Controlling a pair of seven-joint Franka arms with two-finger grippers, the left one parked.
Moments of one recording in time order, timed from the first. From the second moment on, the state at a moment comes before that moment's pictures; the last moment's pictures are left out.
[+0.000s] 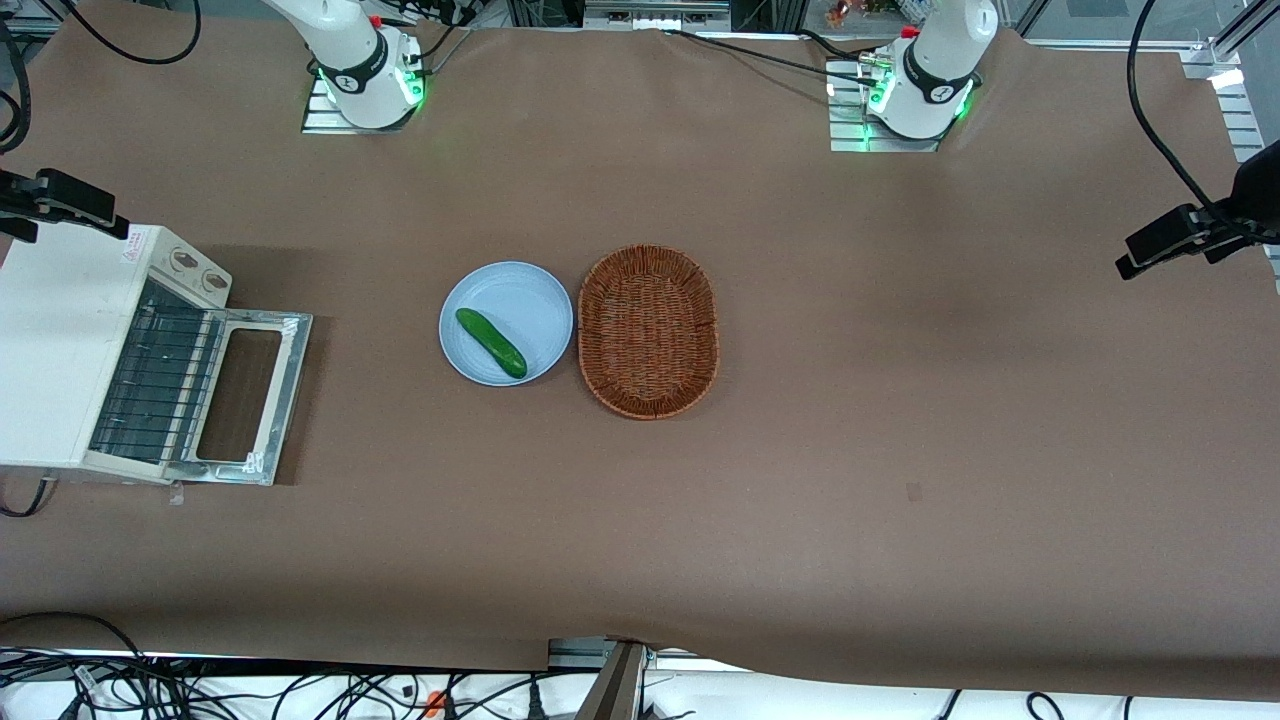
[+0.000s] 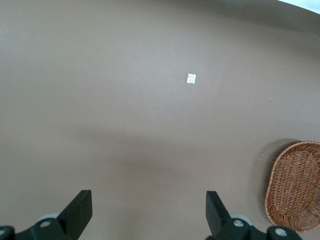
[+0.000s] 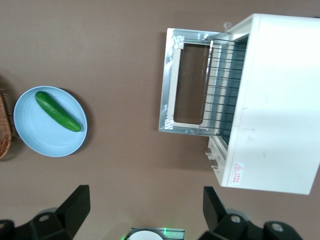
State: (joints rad) arm 0.15 0.12 -0.24 -1.38 0.02 1.38 -0.08
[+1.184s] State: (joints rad) arm 0.17 0.12 -0.20 -1.38 0.01 1.40 0.07
